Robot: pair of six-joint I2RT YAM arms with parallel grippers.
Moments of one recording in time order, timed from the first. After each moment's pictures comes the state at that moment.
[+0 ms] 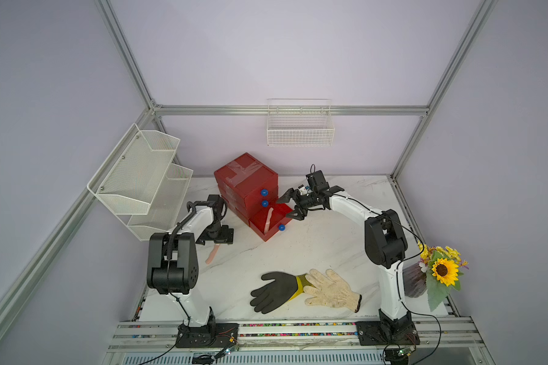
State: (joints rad) left arm 0.01 1.78 1.23 -0.98 -0.13 -0.06; right arm 0.43 2.16 1.76 -0.42 -0.82 1.10
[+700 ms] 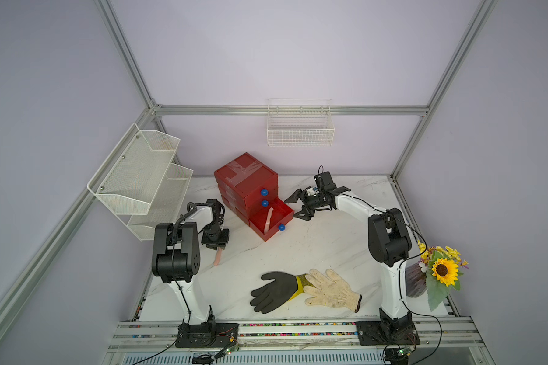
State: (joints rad) left arm 0.04 1.87 1.23 -0.95 -0.01 -0.03; right arm 0.37 2.16 1.70 -0.42 -0.83 1.08
